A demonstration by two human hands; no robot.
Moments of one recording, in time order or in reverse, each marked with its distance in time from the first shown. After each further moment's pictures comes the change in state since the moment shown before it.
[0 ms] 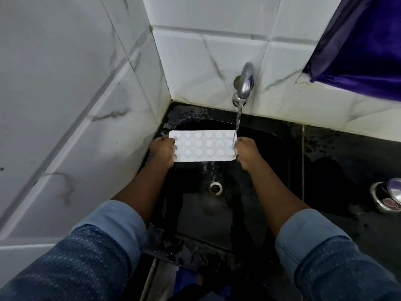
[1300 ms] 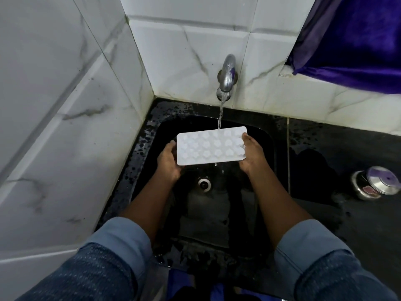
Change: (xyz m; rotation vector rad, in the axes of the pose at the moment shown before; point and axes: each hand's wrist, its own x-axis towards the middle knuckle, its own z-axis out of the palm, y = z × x) left_hand -0.031 -0.057 0.026 -0.382 -0.360 -0.255; right_hand -0.002 0.023 -0.048 0.443 0.126 0.057
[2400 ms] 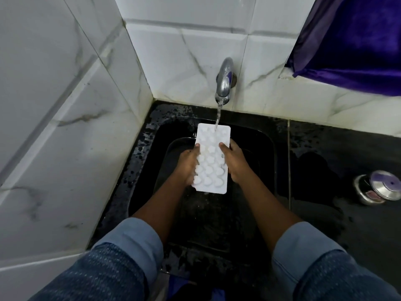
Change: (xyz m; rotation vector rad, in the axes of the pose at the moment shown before) left_hand -0.010 -0.025 0.043 0.493 -0.039 0.003; right_hand -0.027 0.016 0.025 -0.306 -0.275 -0.107
